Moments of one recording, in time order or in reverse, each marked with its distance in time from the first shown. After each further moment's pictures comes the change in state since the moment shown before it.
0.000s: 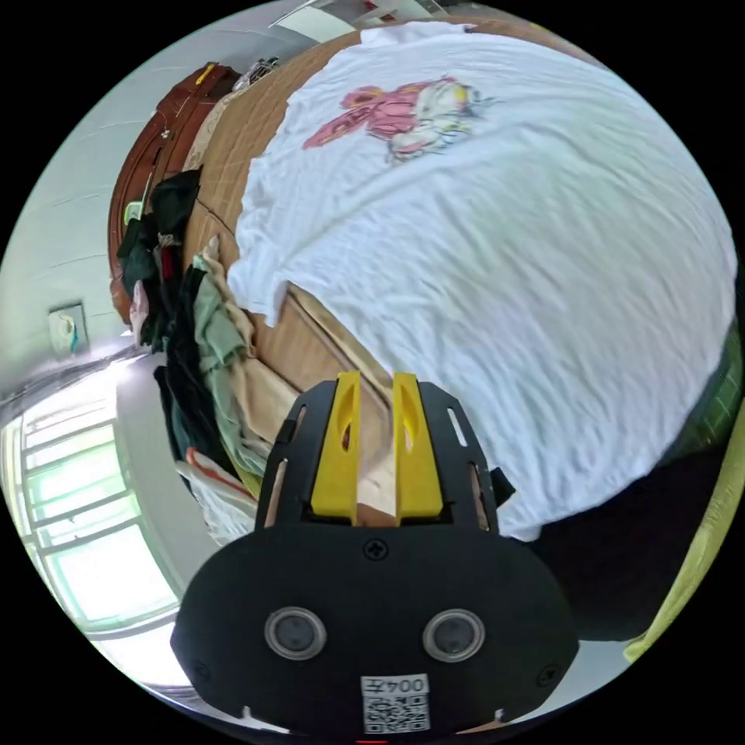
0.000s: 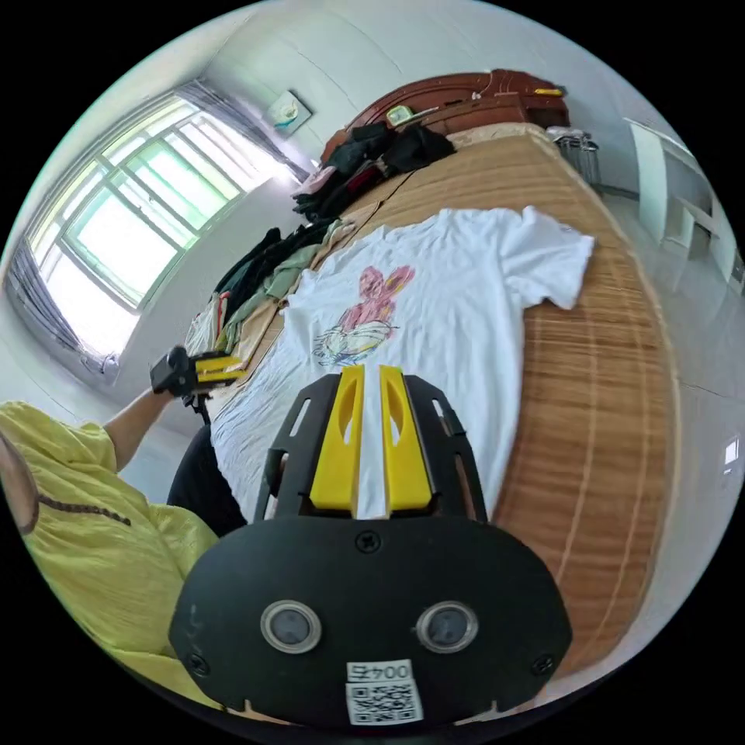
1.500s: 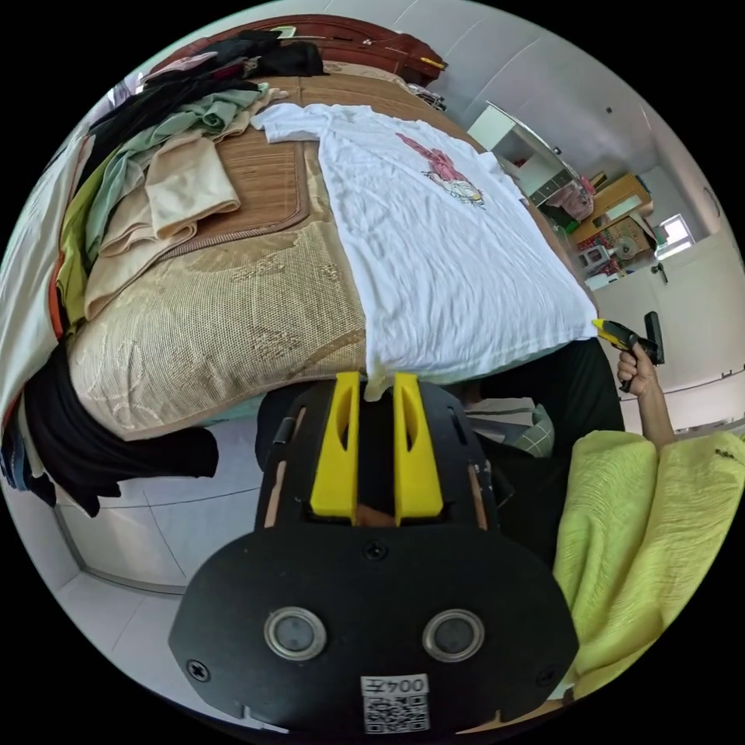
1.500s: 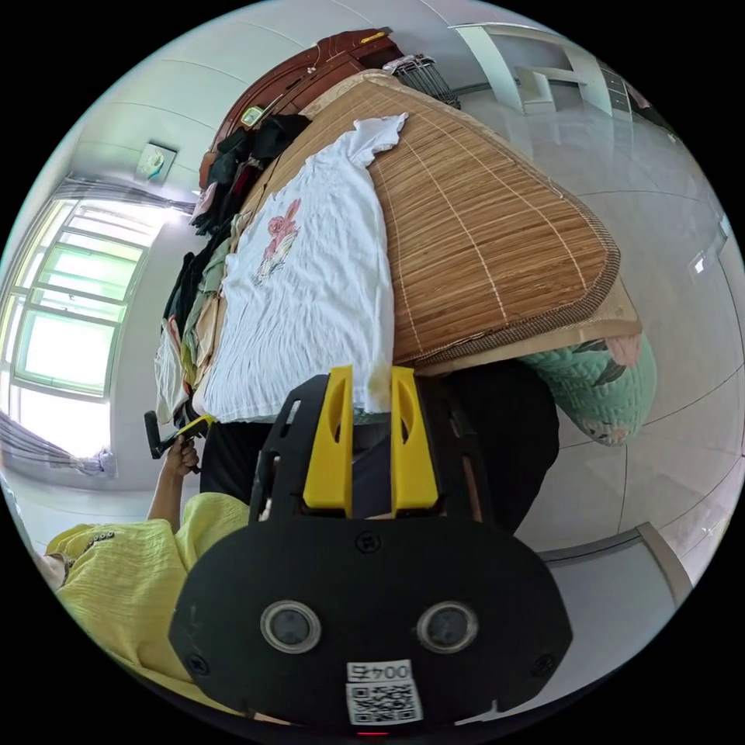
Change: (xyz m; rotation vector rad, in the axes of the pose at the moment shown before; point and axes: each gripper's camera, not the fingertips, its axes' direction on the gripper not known) left arm -0.157 0.288 0.058 0.318 0.850 -0.579; right arm -0.098 0.192 -0.020 -0.125 0.088 0.448
